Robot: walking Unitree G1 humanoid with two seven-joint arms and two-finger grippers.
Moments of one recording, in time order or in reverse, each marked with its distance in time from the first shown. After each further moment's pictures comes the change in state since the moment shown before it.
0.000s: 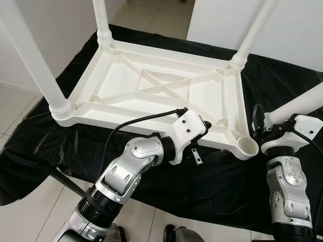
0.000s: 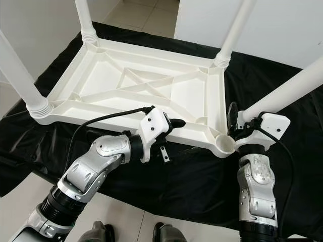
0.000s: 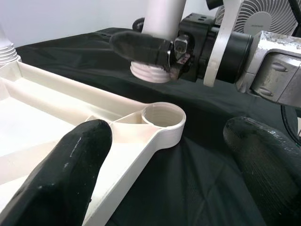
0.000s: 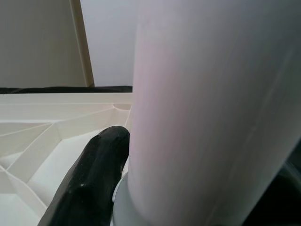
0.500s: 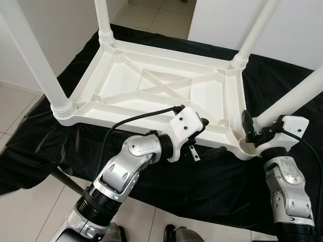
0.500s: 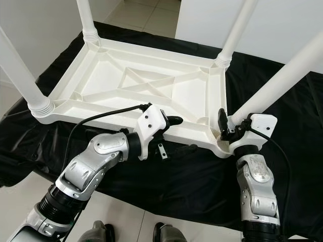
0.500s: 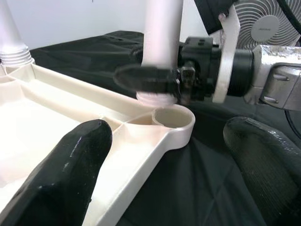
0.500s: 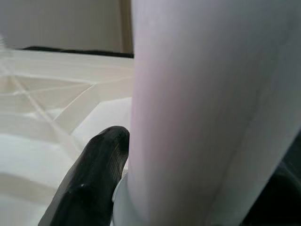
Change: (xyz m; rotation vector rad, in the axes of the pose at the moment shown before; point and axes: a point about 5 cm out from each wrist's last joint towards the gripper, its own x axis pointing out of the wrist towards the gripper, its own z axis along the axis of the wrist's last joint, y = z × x) left arm -0.004 0.007 0.004 0.006 -0.012 0.023; right arm 0.002 0.008 -0.010 -0.030 0.108 0.195
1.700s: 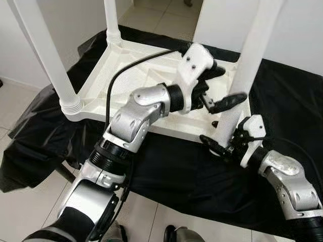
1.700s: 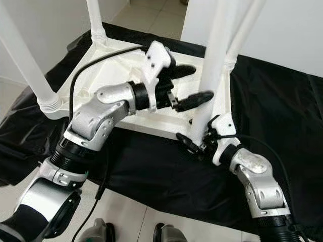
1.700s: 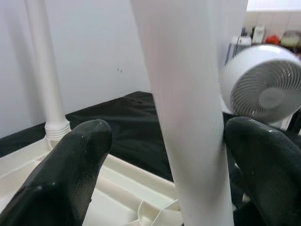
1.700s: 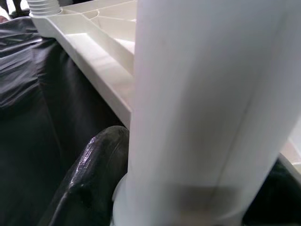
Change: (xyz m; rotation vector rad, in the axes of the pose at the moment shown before) left arm 0.022 0.057 0.070 -0.015 -0.181 -0.001; right arm -0.004 0.043 0.000 -0.087 0.138 0.722
